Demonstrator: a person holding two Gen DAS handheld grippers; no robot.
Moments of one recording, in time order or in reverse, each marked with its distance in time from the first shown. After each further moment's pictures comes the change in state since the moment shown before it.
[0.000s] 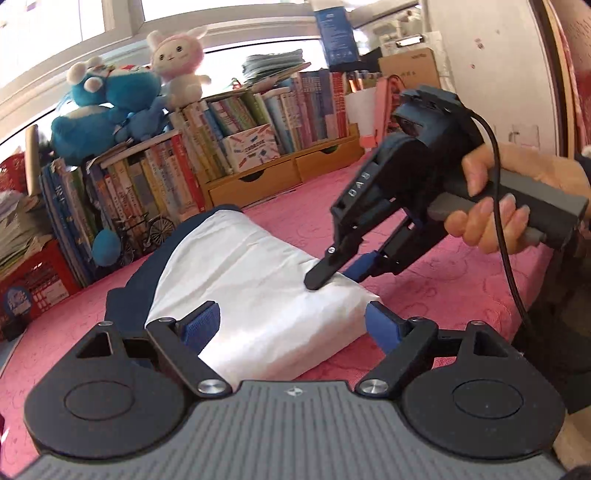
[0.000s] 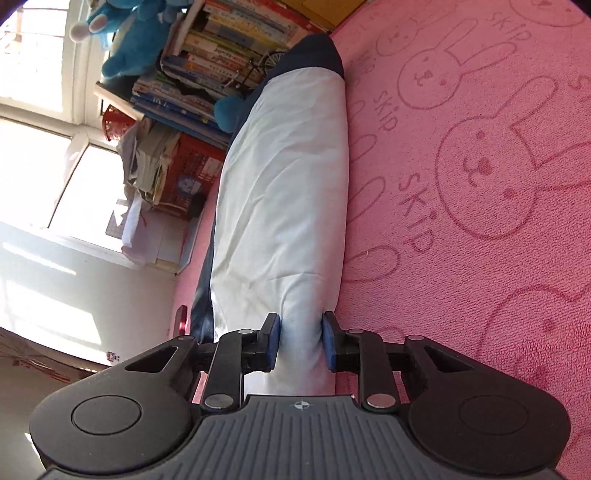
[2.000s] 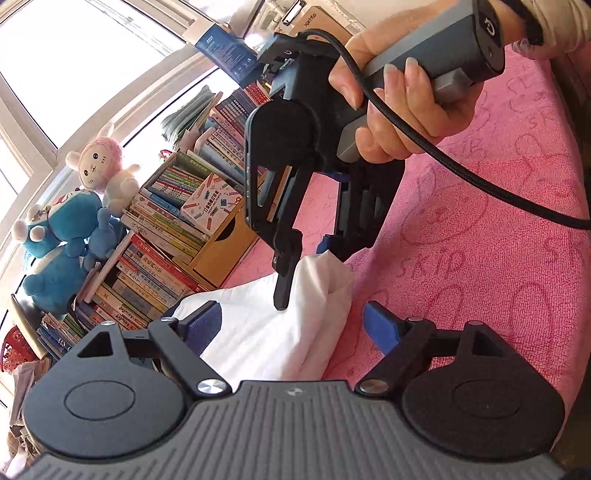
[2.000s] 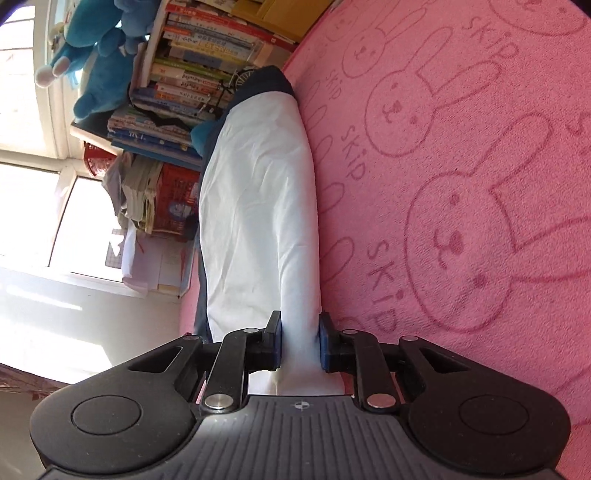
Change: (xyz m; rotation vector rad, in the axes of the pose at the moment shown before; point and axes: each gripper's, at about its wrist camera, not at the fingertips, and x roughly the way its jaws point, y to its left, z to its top) left arm 0.063 -0.047 -0.003 0.483 -0.093 0.141; right arm 0.010 -0.024 0.038 0.097 0.013 0.034
